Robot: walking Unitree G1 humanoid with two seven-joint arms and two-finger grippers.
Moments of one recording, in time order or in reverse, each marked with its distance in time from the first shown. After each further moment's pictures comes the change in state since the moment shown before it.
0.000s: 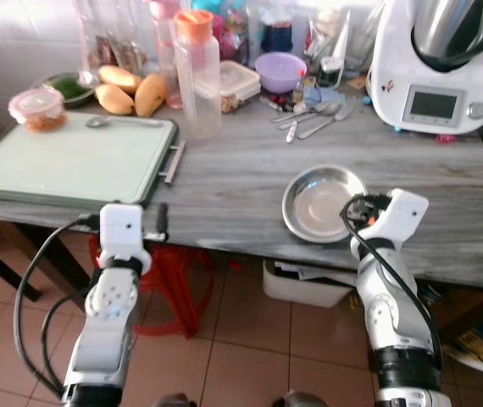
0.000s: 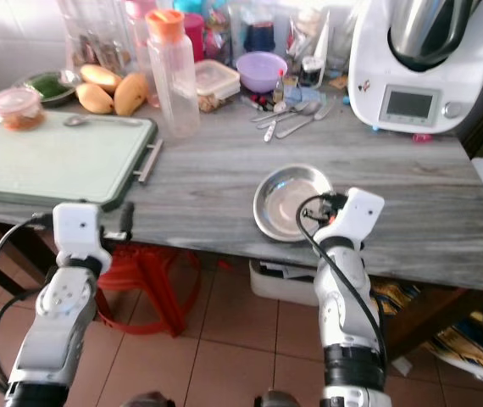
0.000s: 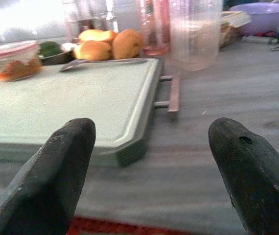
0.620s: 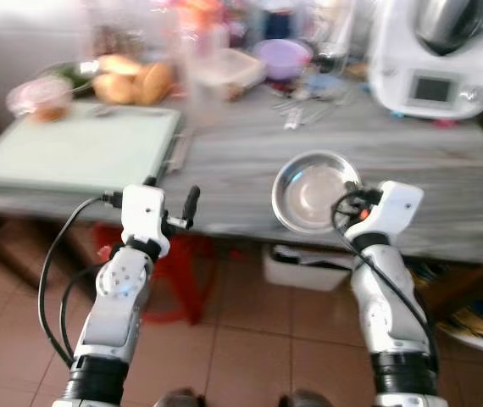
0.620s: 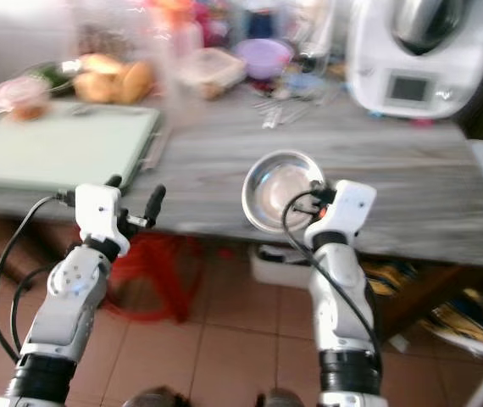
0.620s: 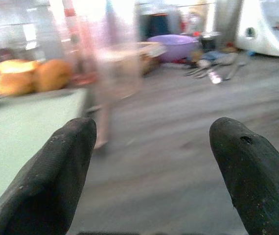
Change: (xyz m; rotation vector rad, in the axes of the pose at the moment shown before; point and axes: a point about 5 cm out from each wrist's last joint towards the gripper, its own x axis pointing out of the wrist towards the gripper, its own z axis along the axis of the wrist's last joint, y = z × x) left arm 0.019 -0.034 0.019 -0.053 -0.139 -0.296; right arm -0.007 0.009 0.015 -0.086 -0.120 0.068
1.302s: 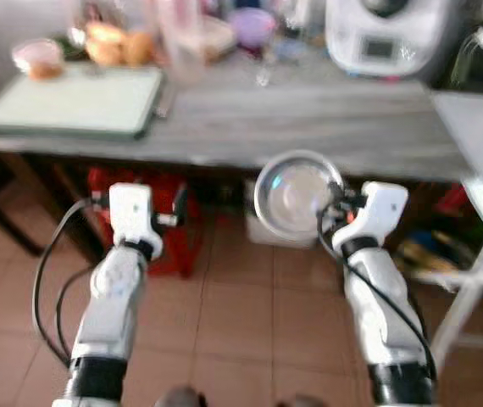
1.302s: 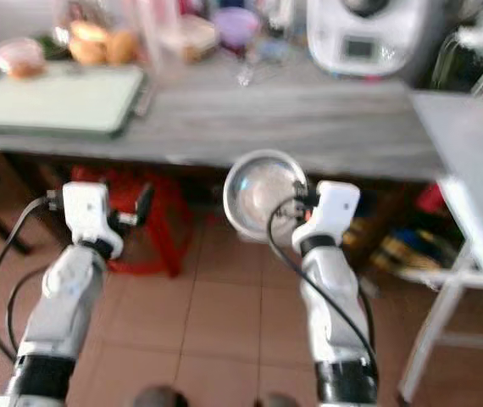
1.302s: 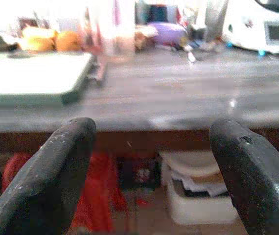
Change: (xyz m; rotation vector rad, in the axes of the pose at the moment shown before) left arm 0.001 0.008 -0.001 -0.084 0.020 0.065; right arm -0.008 0.021 0.003 -0.015 -0.017 0.147
